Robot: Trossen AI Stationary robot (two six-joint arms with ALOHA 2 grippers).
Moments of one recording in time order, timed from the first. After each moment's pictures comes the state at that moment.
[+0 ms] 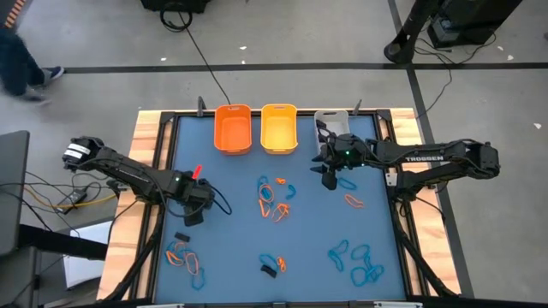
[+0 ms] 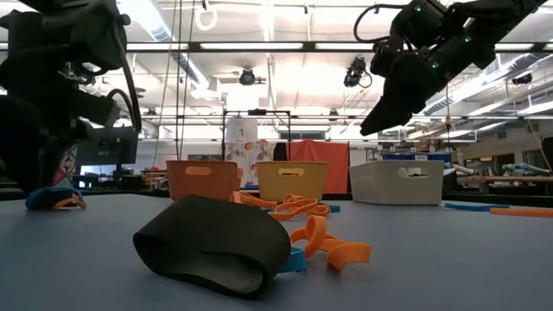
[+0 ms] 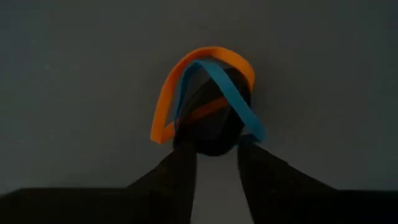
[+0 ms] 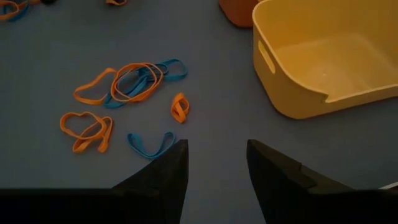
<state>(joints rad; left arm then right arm) -0.24 1.18 0.58 -0.93 -0.08 -0.53 -0.26 1.16 0.60 -0.11 -0.07 0.06</state>
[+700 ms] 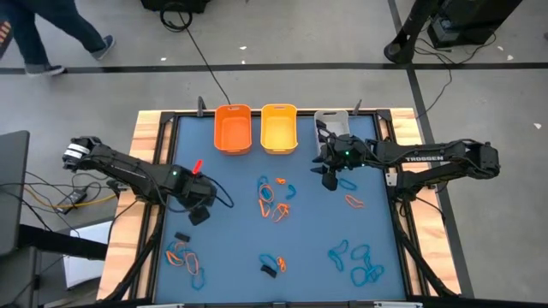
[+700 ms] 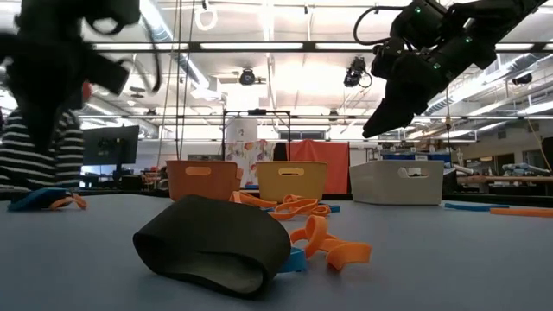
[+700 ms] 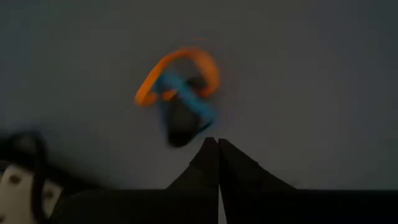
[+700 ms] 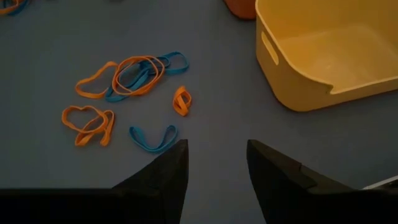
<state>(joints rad) -0.25 1.18 0.81 -1.11 -0.01 -0.81 -0.26 1.16 0.60 -0.13 -0.08 0.07</state>
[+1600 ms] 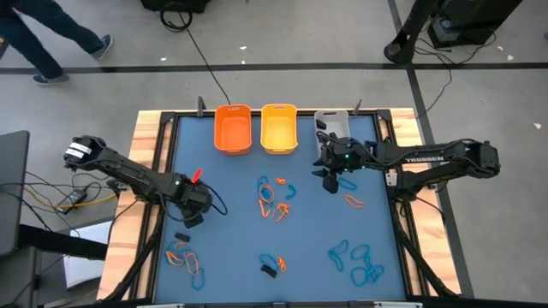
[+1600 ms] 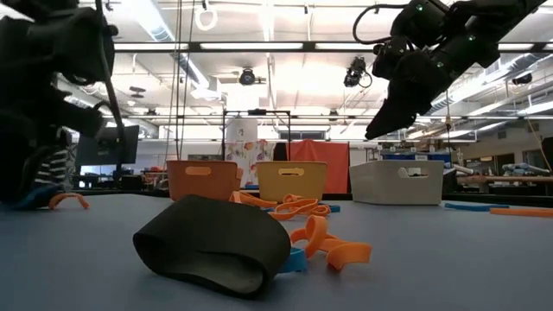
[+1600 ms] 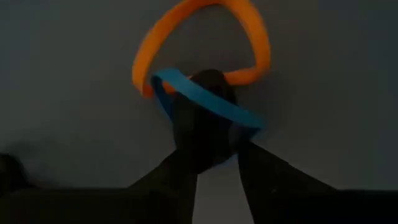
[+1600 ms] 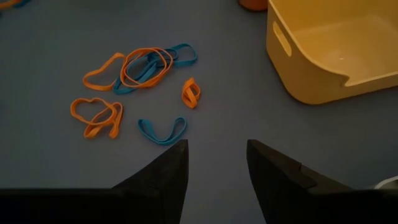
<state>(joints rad) -0.29 1.19 0.53 -0.93 -0.05 -0.74 -0.23 1.16 0.60 -0.15 -0.07 0.08</state>
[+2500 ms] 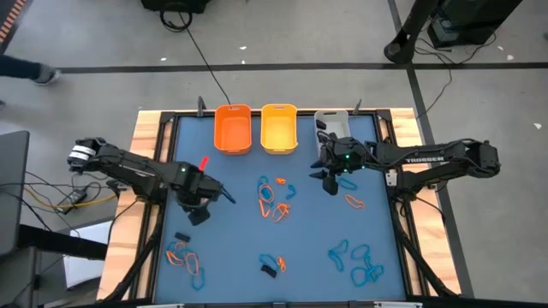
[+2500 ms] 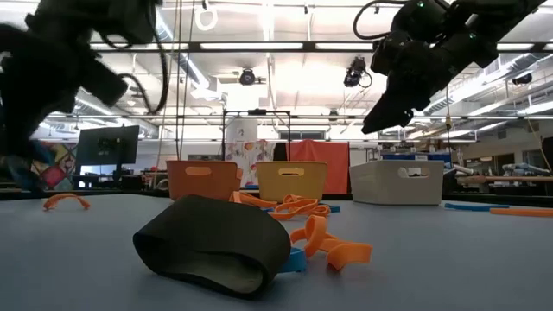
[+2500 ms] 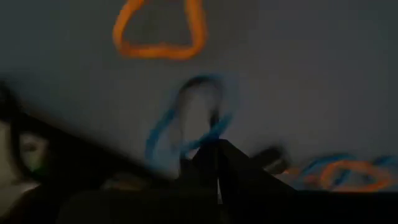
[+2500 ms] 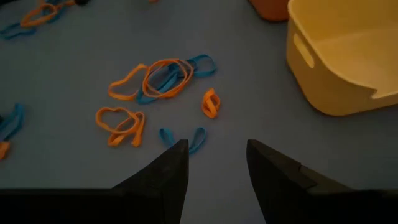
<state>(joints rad) -0.17 1.27 0.83 -1.26 0.17 -0.78 -0.21 1.16 0.60 -0.11 -0.13 0.11</state>
